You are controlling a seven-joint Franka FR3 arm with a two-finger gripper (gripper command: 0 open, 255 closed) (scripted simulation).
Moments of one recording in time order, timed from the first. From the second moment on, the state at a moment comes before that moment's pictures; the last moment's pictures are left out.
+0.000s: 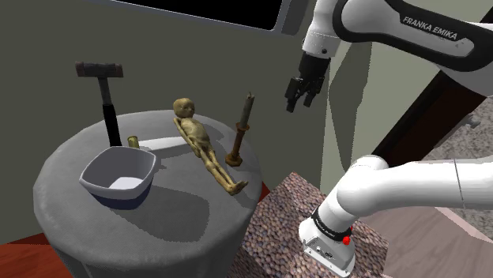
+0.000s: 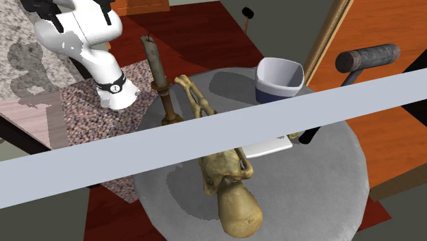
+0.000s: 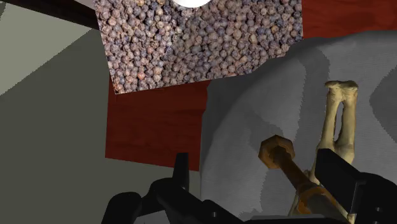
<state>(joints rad) -0.02 -0.81 0.07 -2.32 0.03 1.44 0.16</state>
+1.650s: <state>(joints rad) 0.16 -0.05 0.05 -2.05 -0.01 1.97 -0.48</state>
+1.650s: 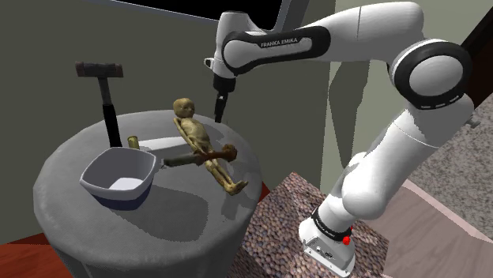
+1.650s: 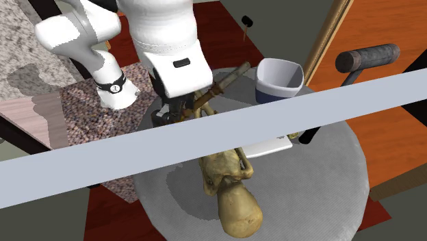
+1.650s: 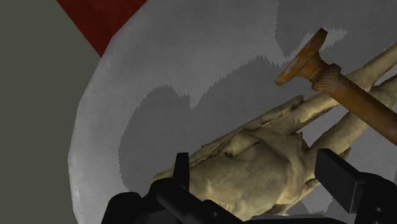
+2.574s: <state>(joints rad) 0.26 0.38 0.15 -1.69 -0.05 2.06 -0.77</state>
